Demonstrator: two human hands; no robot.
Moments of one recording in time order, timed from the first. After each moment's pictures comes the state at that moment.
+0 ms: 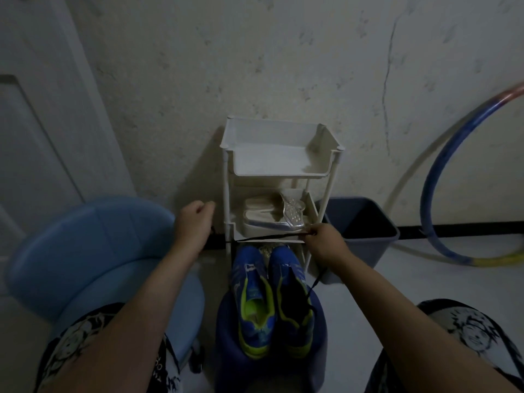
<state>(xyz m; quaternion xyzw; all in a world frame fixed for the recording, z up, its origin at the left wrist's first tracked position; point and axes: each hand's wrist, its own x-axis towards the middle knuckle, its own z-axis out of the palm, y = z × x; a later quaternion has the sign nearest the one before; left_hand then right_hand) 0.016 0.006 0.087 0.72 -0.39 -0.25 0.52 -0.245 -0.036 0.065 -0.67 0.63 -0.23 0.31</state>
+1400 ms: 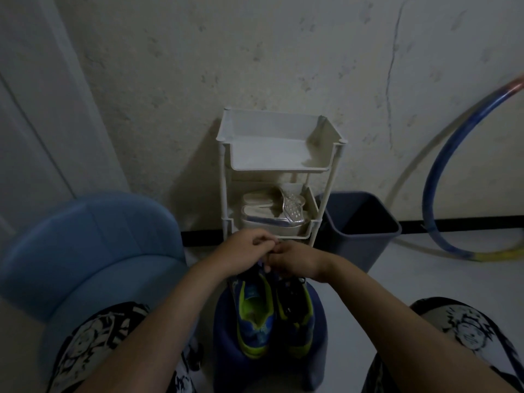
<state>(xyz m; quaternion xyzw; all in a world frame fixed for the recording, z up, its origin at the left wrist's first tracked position) -0.042 0.009 0.058 0.56 -0.67 -0.39 0.29 -0.208 -0.012 0.067 -0.70 0.43 -0.08 0.56</state>
